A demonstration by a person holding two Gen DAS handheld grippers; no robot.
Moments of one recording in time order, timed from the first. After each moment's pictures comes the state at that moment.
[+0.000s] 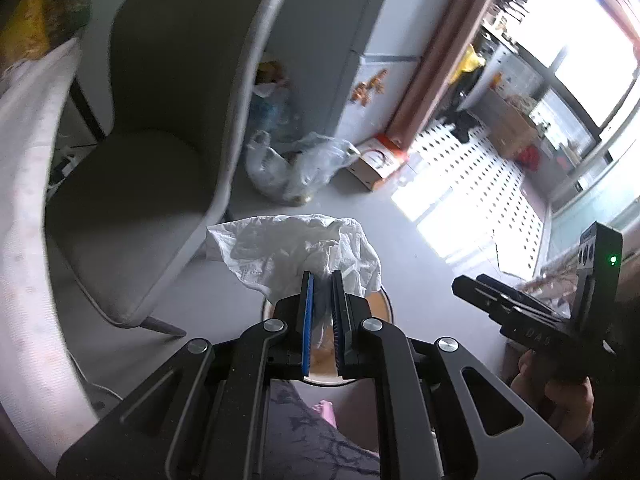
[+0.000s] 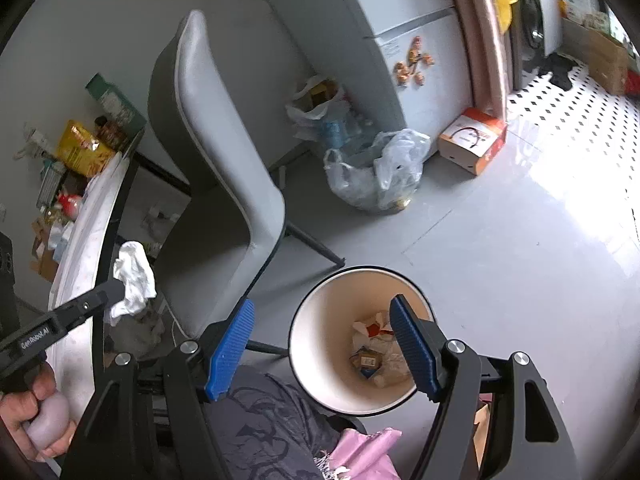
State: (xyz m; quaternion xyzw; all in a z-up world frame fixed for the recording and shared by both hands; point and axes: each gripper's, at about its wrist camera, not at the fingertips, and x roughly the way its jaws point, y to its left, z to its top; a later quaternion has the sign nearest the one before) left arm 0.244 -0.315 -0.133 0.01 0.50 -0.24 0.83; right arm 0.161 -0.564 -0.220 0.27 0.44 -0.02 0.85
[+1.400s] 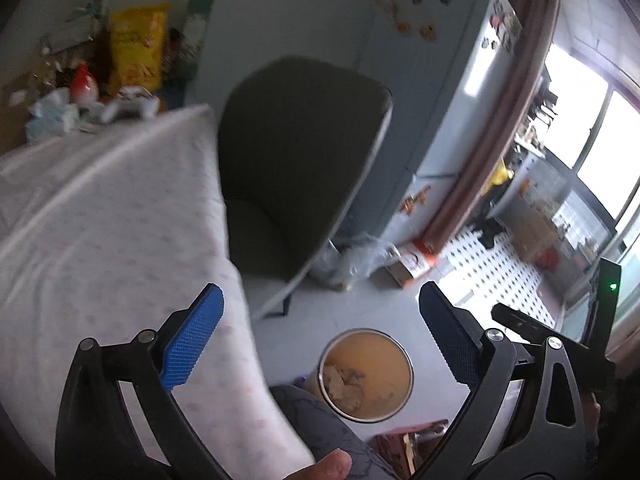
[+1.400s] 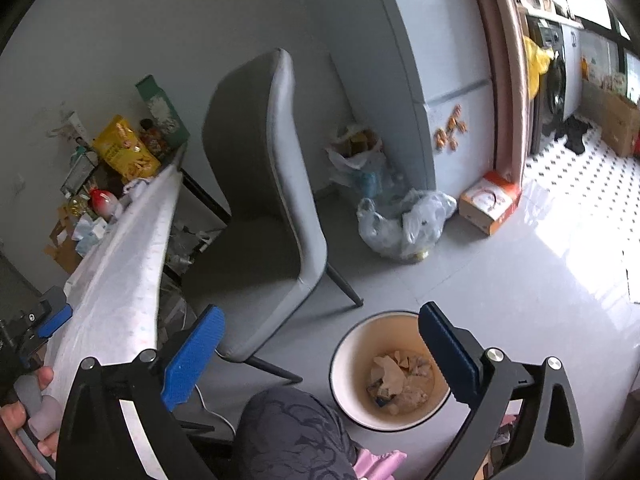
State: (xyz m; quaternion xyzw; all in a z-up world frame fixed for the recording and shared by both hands) left arm 0.175 -0.162 -0.020 -0.09 0.35 -0.13 0.92; right arm 0.152 -0.476 -0.093 0.20 0.37 0.01 0.91
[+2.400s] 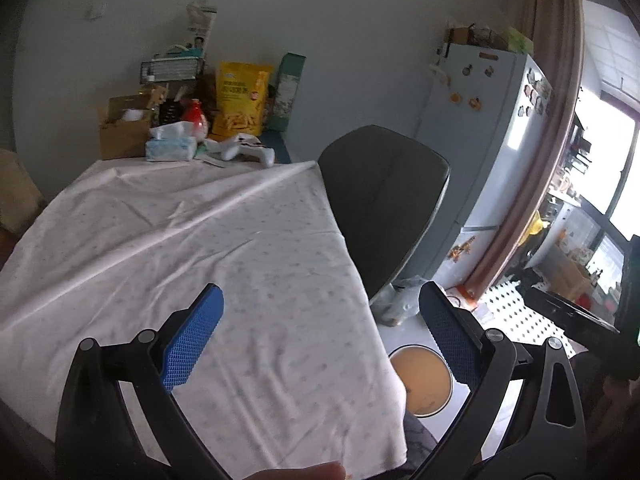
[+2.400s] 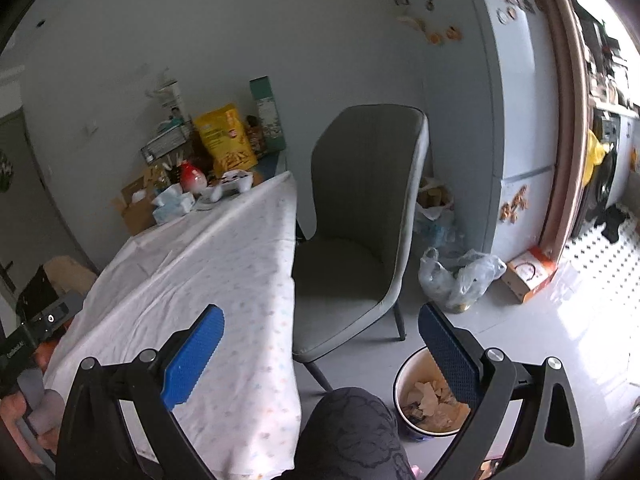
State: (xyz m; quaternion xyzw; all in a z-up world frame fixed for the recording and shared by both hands) left arm 0.028 -0.025 0.041 -0.11 0.28 -0.03 0.96; right arm 0.063 -0.322 0.015 0.09 0.31 0.09 0.94
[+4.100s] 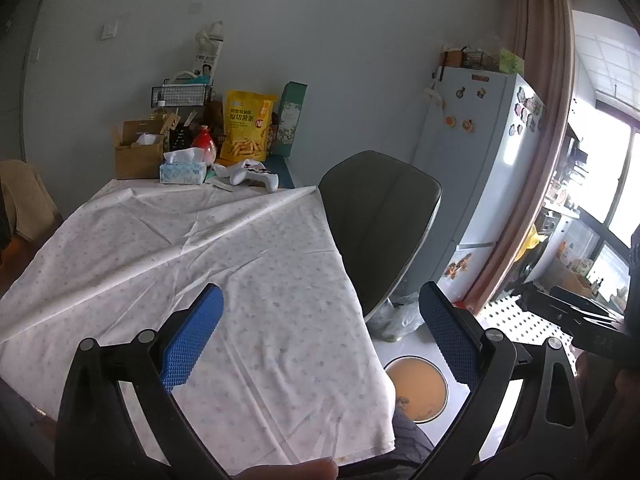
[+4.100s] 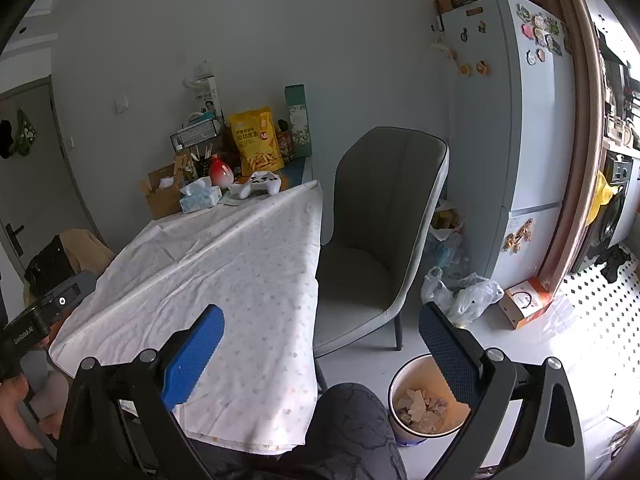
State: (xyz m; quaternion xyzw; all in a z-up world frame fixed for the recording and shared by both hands) left arm -0.018 -0.031 0.068 -0.10 0.24 -0.02 0.97; right arm 0.018 -0.302 0.062 0.05 0.29 0.13 0.95
